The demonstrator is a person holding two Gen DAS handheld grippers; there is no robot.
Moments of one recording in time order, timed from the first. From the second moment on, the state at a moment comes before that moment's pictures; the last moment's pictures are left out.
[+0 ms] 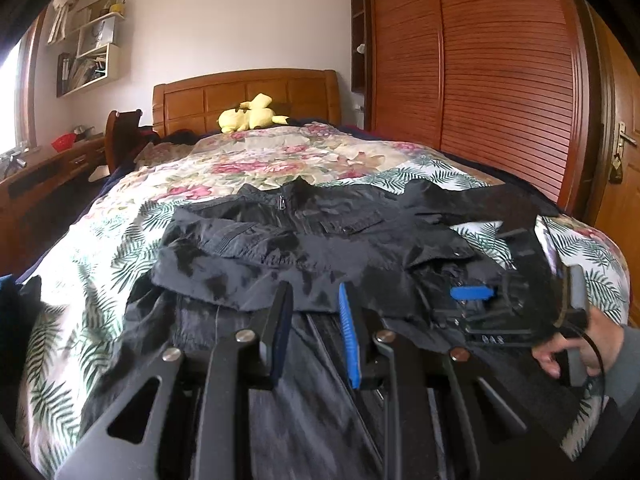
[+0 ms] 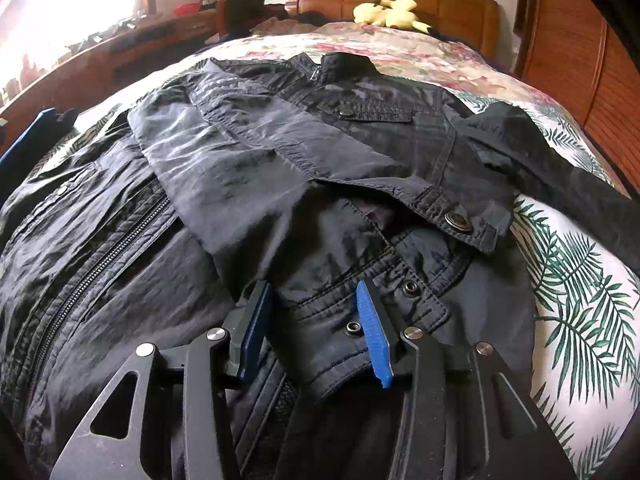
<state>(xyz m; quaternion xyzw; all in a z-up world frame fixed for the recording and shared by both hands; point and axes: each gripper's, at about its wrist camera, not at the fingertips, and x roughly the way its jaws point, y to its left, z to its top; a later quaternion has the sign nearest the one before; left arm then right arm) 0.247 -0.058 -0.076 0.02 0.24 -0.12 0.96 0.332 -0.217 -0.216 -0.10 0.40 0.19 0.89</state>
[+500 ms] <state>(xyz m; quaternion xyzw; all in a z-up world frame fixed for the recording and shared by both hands) 0.280 -0.058 -0.119 0.00 0.26 -0.13 0.96 0.331 -0.215 -0.216 -0.12 0.40 0.18 0.89</state>
